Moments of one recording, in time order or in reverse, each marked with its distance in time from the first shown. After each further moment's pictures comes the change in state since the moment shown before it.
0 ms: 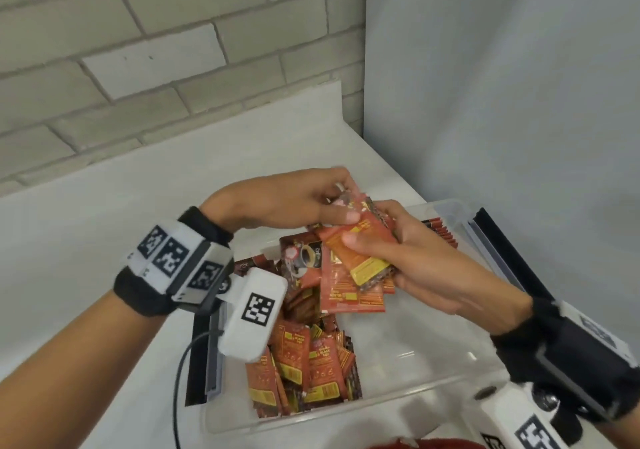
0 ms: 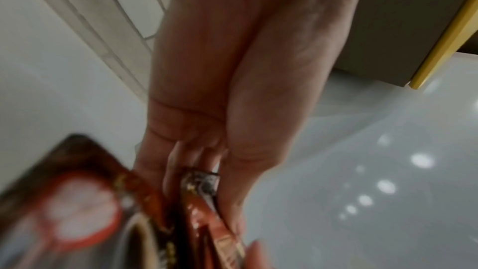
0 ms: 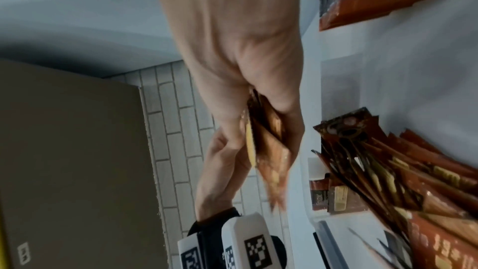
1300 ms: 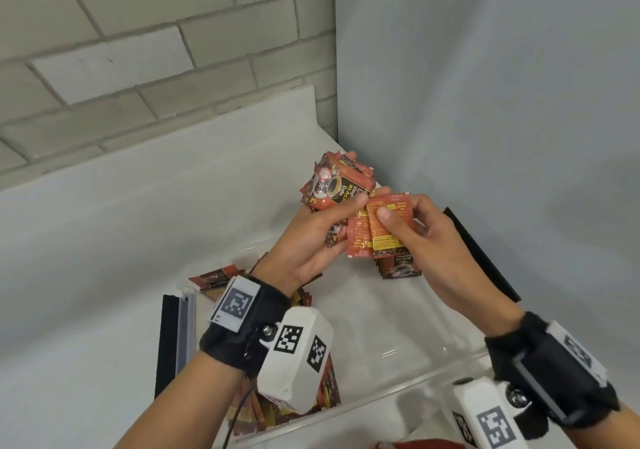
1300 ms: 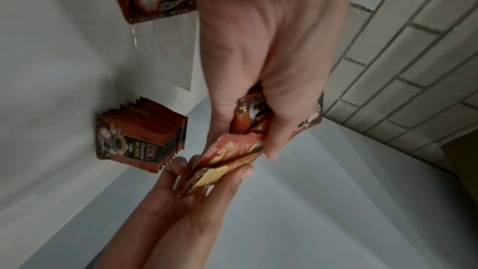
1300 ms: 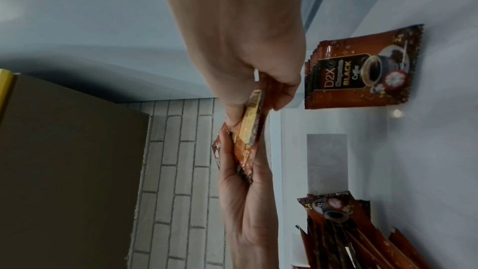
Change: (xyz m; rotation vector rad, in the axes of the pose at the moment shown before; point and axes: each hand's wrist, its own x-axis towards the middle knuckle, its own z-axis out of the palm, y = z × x) left_hand 0.055 -0.010 0.079 -1.252 0.293 0.179; right_hand 0.000 0.017 -0.052 -0.239 0.432 -0.368
